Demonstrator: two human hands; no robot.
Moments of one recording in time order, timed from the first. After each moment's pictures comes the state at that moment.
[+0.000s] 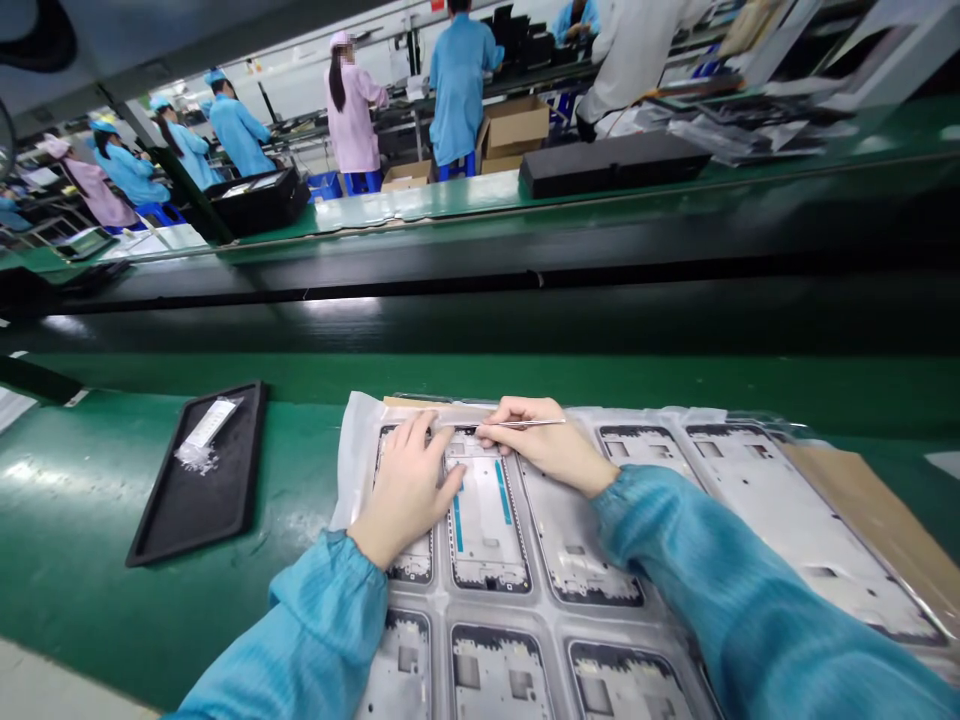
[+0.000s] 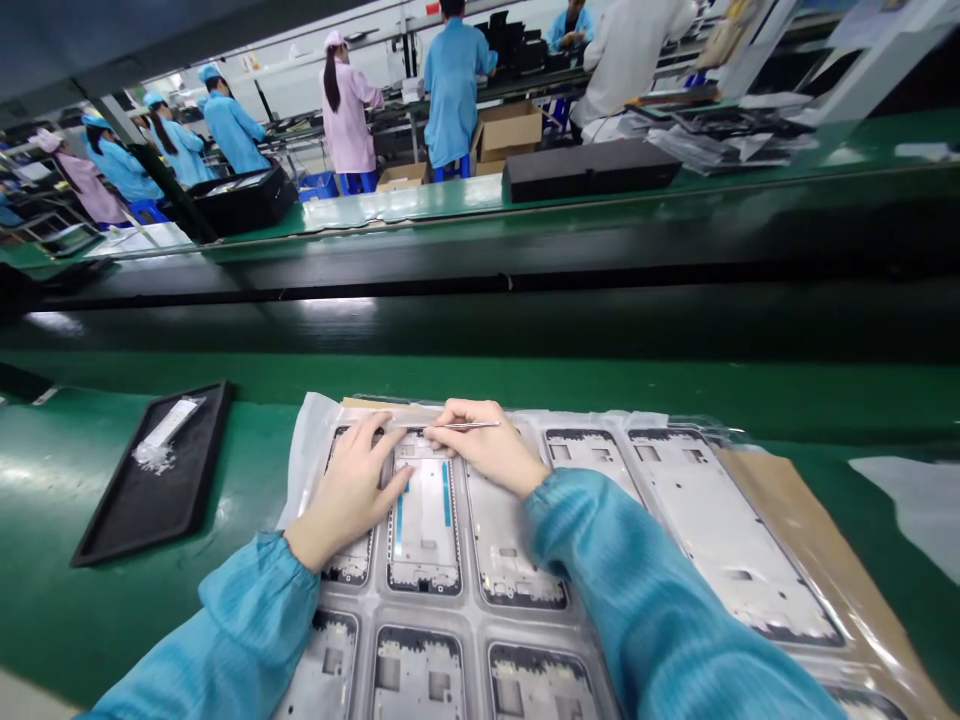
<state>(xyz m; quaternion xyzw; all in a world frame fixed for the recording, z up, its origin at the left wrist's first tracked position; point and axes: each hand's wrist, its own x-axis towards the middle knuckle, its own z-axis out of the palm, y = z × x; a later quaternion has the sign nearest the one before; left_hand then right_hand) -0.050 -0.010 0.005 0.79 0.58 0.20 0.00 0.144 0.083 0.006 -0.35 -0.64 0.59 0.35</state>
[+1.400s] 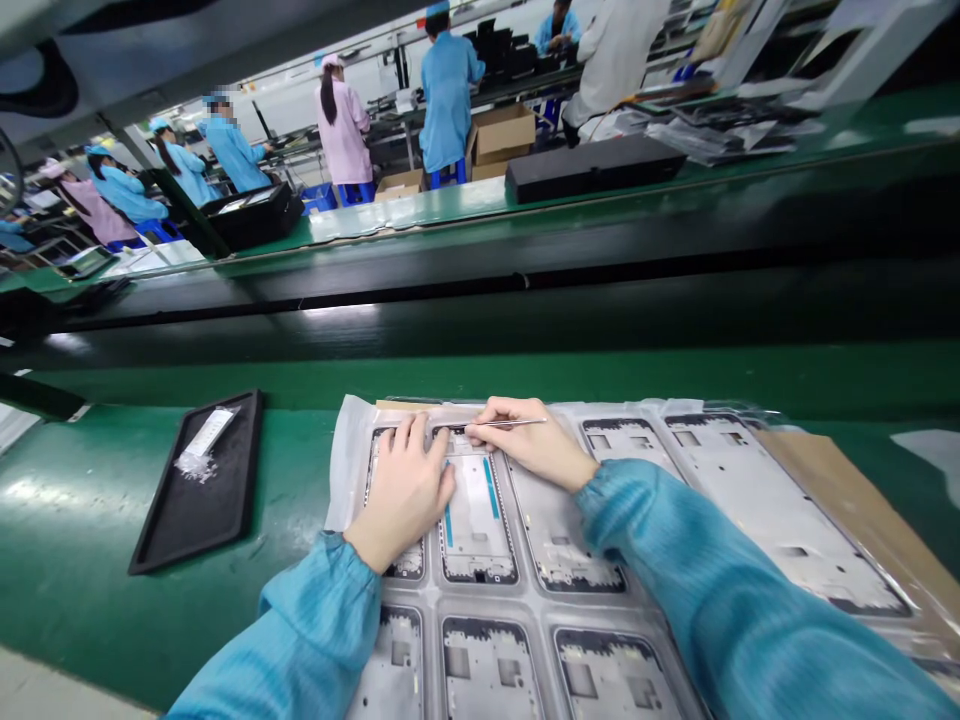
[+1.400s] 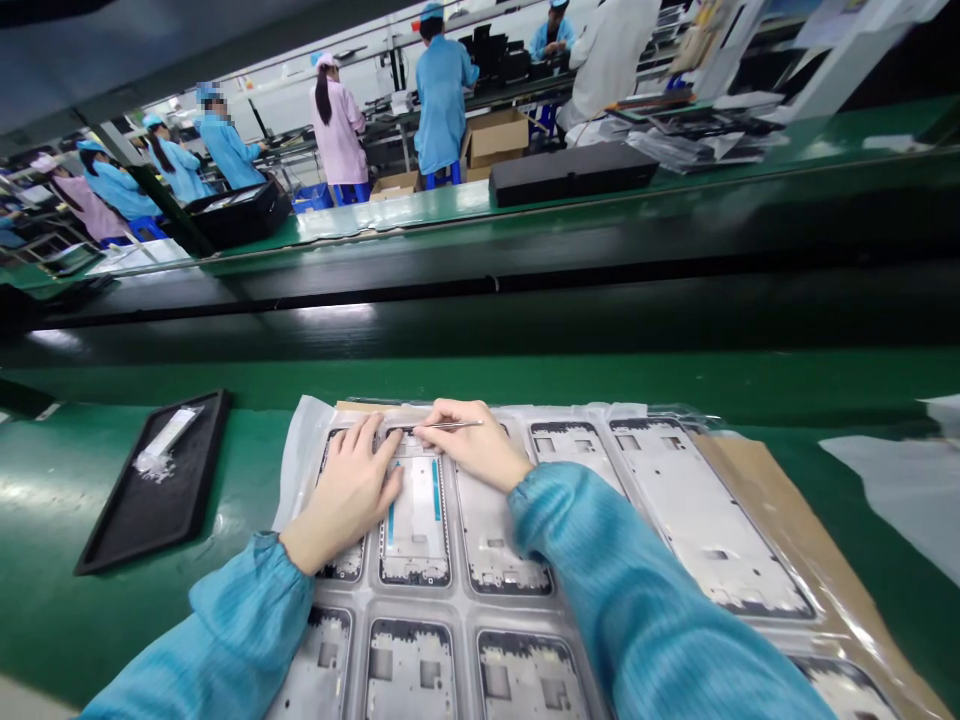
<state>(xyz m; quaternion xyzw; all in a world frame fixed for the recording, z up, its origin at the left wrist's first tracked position) -0.038 -0.011 0.013 0.80 0.59 0.07 -0.09 0.147 0.079 0.006 -0.34 -0.67 0.55 0.36</state>
